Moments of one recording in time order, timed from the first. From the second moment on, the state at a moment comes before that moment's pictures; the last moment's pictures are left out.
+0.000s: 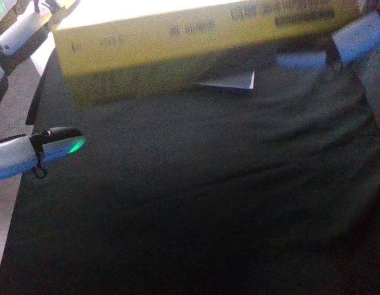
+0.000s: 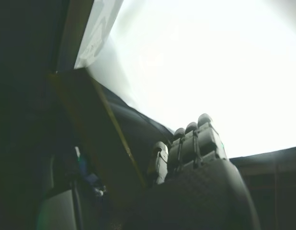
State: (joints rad) left arm 0.90 -0.70 0.70 -0.31 -1.40 1.70; right arm -0.28 -1.04 1.33 -0.37 0.93 -0.39
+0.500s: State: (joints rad) left arm 0.90 -0.72 0.72 -0.29 -1.36 1.68; right arm -0.07 -1.04 1.37 -0.35 0.70 -0.57
